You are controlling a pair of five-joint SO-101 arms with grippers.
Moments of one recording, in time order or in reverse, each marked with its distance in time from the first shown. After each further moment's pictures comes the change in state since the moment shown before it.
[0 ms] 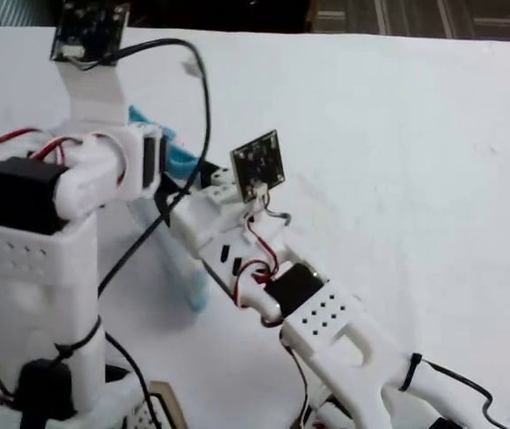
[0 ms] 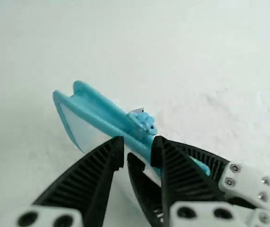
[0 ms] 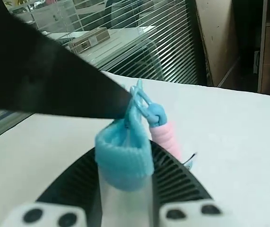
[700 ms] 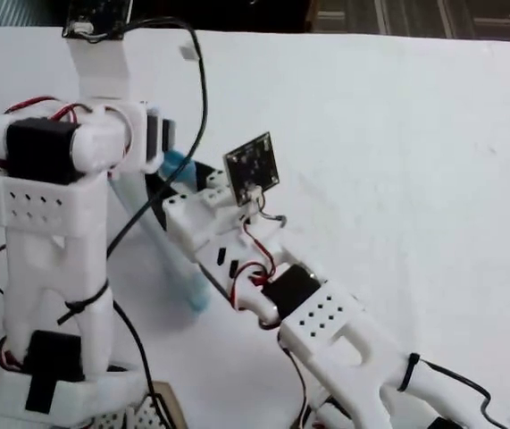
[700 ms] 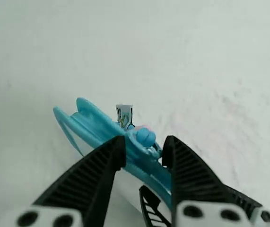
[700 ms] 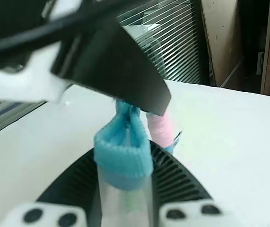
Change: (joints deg) left arm -4.4 8.7 -3.4 0.0 0.7; right arm -0.4 0.0 0.0 0.0 1.0
